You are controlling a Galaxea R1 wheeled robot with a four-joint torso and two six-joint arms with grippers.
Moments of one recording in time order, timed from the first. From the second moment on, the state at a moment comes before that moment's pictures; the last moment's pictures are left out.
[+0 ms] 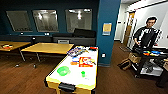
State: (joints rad) left arm 1.45 2.93 -2.60 -0.05 -0.16 -0.03; right arm -1.48 3.00 -2.76 -0.20 0.00 0.17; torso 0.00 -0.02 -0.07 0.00
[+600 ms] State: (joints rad) left arm 1.45 2.94 -2.60 -0.05 -0.16 -0.03; right arm -1.48 3.00 -2.76 -0.20 0.00 0.17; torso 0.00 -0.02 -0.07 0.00
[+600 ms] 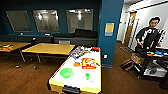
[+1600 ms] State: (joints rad) left arm 1.45 2.94 -2.60 -0.05 -0.16 -0.03; right arm -1.48 3.00 -2.77 -0.20 0.00 0.17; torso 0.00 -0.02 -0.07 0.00
